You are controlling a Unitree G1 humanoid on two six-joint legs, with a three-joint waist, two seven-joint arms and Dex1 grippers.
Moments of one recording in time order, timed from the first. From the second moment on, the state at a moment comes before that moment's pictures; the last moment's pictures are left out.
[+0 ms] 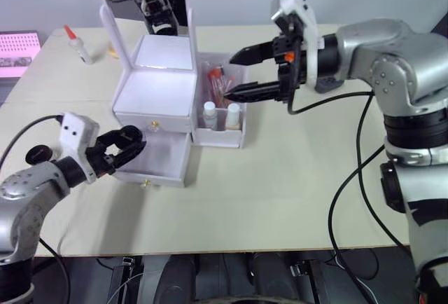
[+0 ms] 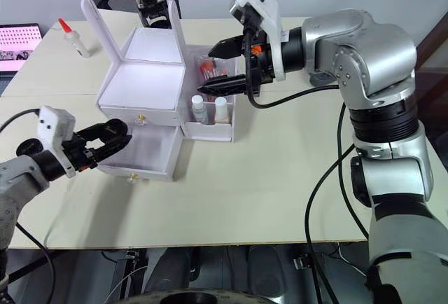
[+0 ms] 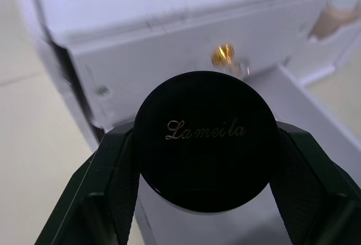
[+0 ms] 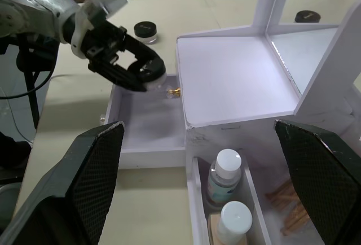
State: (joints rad) left arm -0.04 0.78 0.34 -0.35 -0.61 0.68 -0.69; right arm -1.18 -0.68 0.19 -0.03 0.56 0.98 1.10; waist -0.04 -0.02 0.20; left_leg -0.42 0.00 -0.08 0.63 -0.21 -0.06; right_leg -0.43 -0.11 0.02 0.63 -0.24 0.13
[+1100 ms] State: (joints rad) left arm -0.09 0.85 0.21 -0.29 -0.49 0.69 -0.80; right arm -1.16 -0.68 0.18 -0.06 0.57 0.99 1.07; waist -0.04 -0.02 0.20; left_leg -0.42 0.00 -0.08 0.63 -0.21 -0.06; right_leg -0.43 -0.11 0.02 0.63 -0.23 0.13
